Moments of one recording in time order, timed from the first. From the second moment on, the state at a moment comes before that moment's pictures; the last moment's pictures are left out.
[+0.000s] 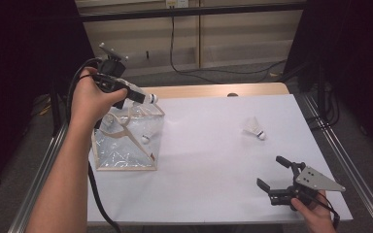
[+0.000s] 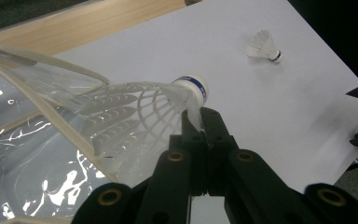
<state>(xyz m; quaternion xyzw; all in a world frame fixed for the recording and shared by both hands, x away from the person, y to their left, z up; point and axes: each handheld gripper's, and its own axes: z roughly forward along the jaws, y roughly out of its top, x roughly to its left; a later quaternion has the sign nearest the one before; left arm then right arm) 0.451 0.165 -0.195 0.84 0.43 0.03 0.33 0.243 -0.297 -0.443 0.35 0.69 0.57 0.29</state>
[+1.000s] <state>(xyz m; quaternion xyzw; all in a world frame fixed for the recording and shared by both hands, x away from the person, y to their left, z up) 0.453 0.181 -0.190 0.83 0.45 0.05 0.32 0.243 -0.297 -0.443 0.35 0.69 0.57 0.28</state>
